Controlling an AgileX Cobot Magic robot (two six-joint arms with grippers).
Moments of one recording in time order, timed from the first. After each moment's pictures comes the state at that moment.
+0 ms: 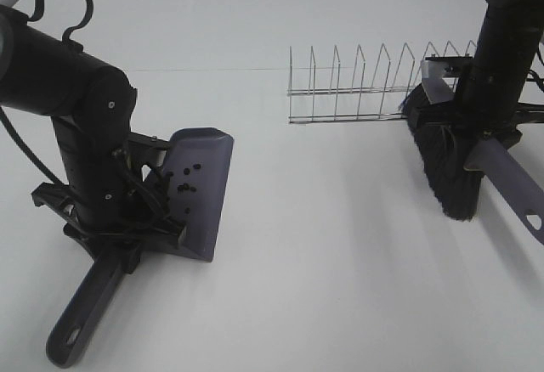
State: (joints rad) left arm -0.55 2.04 -1.13 0.07 0.86 -0.31; right arm 0.05 2.18 -1.55 -0.01 1.23 -0.01
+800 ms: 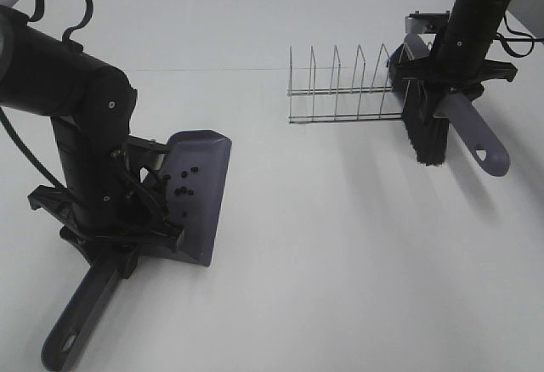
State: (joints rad) left arm -0.55 2.04 -1.13 0.06 0.89 -0.31; right arm 0.04 2.42 -2.03 -0.01 1.24 -0.01
